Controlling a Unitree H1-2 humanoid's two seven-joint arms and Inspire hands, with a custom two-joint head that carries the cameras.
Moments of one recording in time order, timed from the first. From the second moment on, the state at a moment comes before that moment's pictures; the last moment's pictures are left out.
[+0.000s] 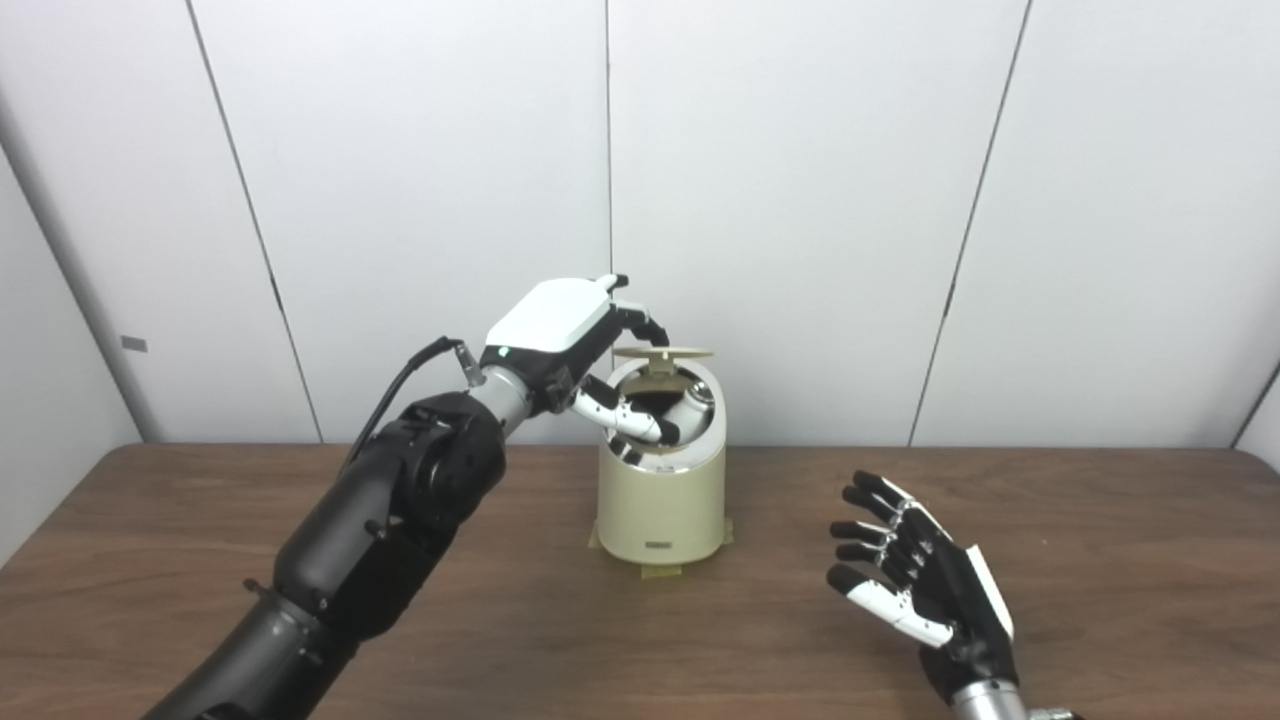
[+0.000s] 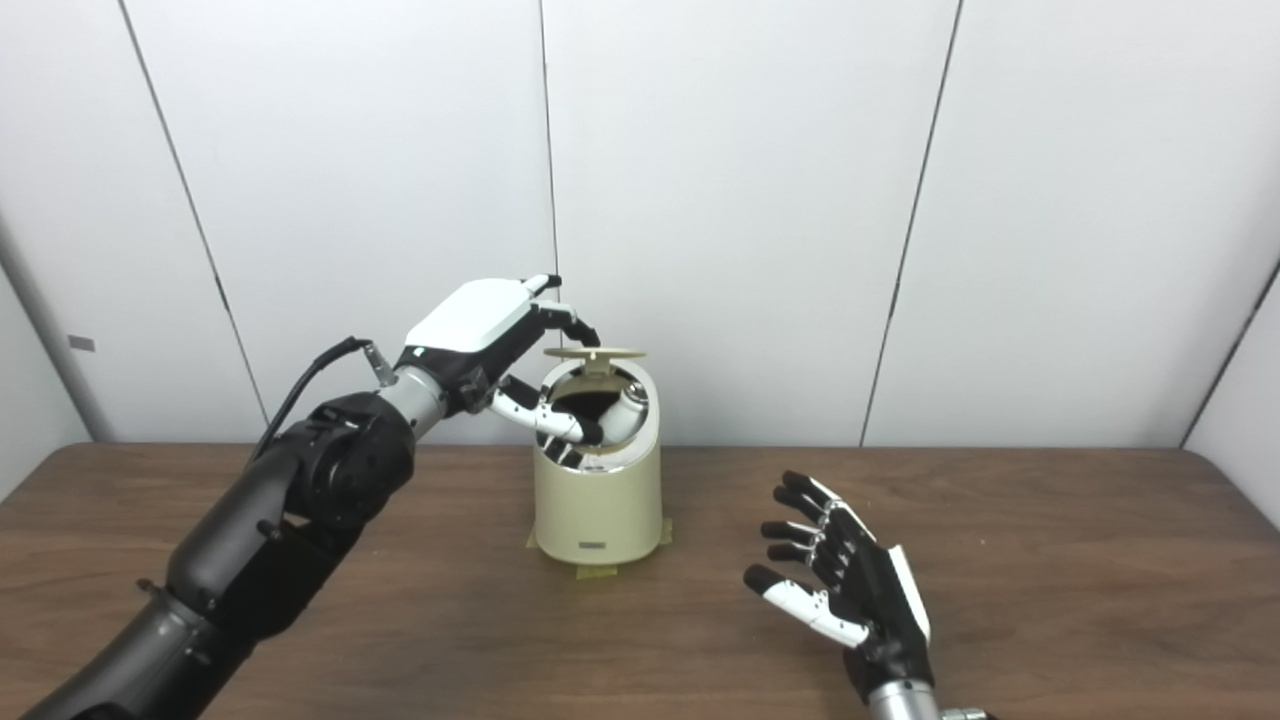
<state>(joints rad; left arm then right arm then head) -0.85 0.35 -0.43 0.19 0.67 0.08 -0.26 -0.21 -0.07 -0.07 0.15 0.05 -0.16 0.03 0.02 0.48</state>
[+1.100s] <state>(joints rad) -0.75 0.37 -0.40 0.11 0.74 -0.02 -0.33 -0.21 -0.06 -0.06 0.13 0.05 -0.13 0.02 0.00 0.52</state>
